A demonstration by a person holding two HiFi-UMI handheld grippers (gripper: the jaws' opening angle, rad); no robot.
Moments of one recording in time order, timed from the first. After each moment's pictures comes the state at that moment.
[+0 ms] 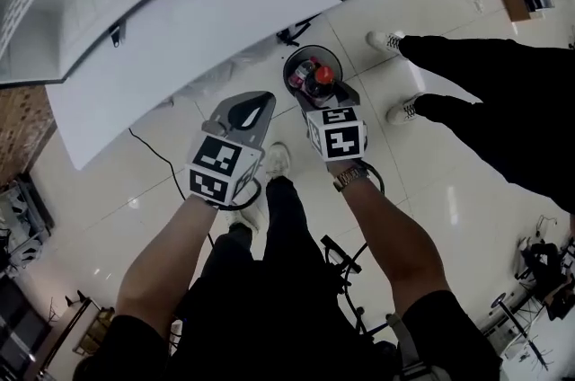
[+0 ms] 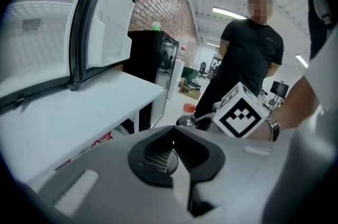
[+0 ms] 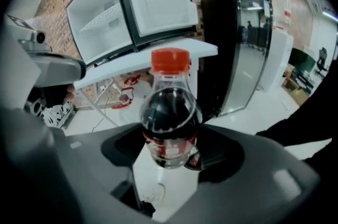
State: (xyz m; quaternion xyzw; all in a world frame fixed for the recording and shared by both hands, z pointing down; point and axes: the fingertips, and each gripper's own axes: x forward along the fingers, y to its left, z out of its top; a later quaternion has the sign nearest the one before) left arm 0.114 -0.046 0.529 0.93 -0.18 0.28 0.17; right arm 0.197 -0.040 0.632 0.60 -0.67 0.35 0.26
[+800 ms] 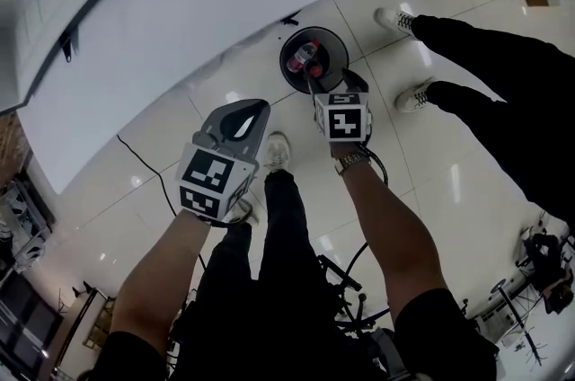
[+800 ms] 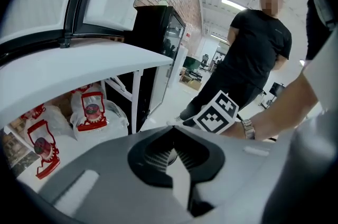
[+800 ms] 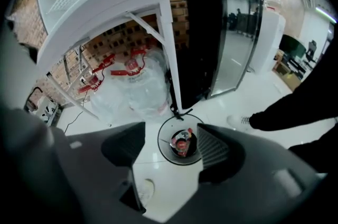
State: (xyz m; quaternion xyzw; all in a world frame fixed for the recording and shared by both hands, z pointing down) left arm 0.120 -0.055 0.632 0.91 -0.16 0.32 0.22; right arm 0.245 -0.052 0.782 0.62 -0.60 0.41 0.29
